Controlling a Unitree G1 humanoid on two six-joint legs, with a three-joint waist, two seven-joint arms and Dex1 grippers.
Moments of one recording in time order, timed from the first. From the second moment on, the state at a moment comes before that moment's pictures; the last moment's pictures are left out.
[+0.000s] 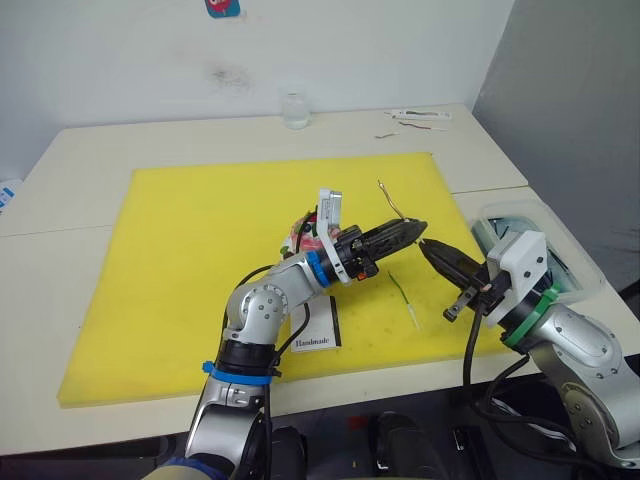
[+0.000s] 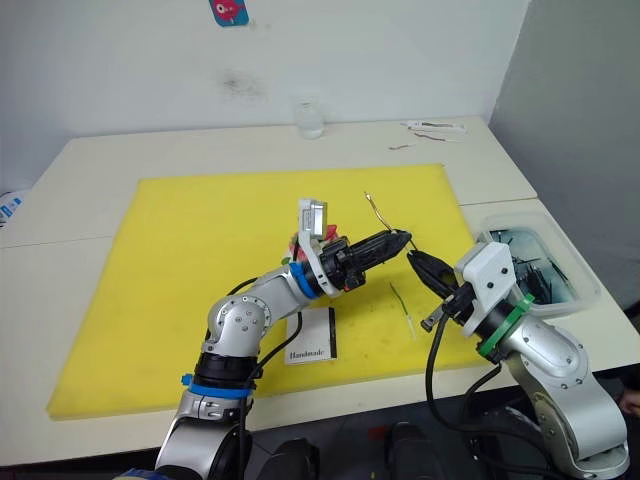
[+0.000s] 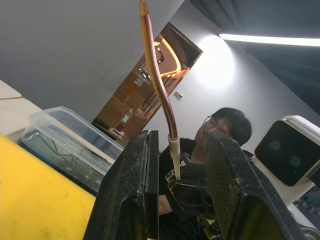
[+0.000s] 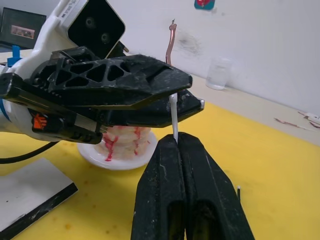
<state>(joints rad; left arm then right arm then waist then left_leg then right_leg) -0.57 0.03 -0.01 0.00 -0.88 0.78 -0.73 -0.04 -0.52 -0.08 -0.74 0.43 0.50 0.47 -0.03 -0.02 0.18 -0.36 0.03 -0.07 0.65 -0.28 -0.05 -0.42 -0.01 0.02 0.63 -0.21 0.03</state>
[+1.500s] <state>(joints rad) -0.76 0.57 0.12 0.16 -0.74 0.76 -0.92 -0.32 -0.54 0.03 -0.65 0.49 0.73 0.49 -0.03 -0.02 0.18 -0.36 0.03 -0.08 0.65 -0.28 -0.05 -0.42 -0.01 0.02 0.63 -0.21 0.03</state>
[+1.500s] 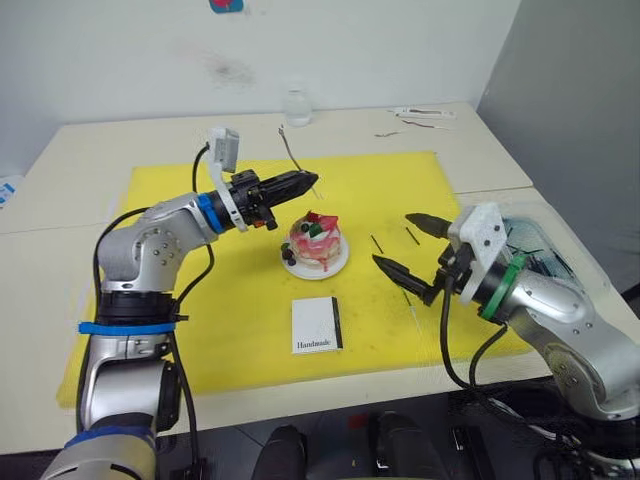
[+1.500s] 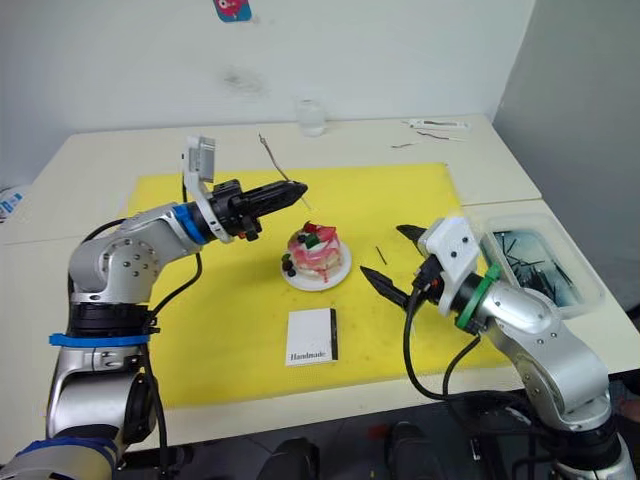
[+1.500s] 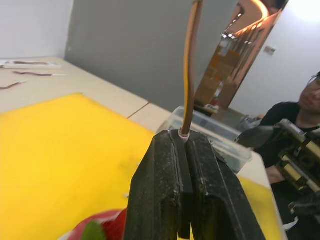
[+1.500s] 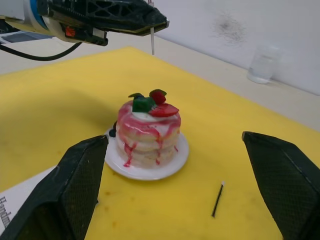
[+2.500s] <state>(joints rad) -0.80 0.59 0.19 0.60 -0.66 0.73 -1.03 -0.41 -0.43 0.16 -0.57 0.37 0.72 0.46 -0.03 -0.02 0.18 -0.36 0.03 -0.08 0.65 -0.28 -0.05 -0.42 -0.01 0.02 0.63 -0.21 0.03</state>
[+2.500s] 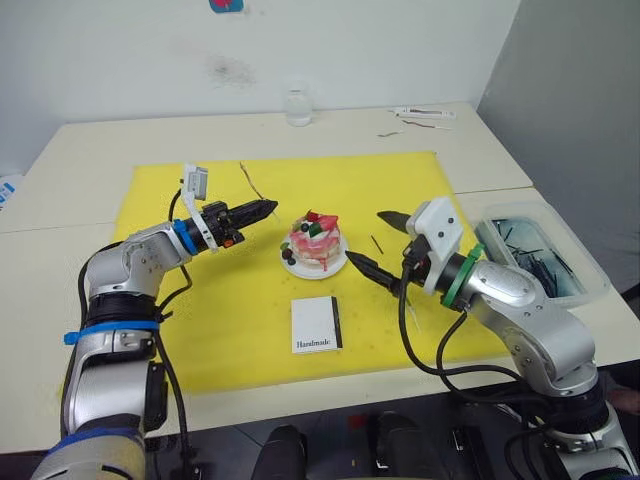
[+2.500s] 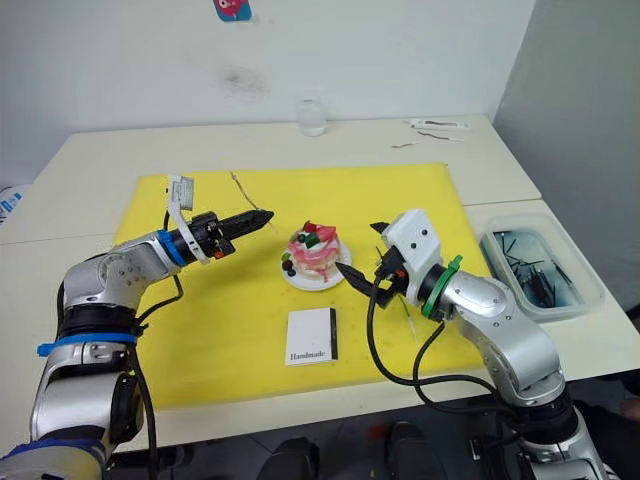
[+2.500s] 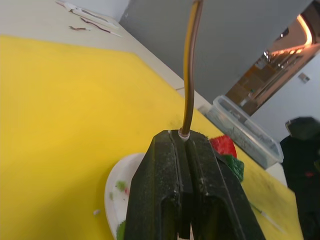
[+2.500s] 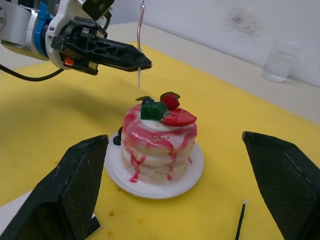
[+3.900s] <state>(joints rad) -0.95 0.49 0.14 0.86 -0.44 0.56 -1.19 -0.41 -0.40 0.16 -0.56 0.33 0.72 0.45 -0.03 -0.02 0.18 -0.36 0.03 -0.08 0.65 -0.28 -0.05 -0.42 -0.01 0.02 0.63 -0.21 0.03</state>
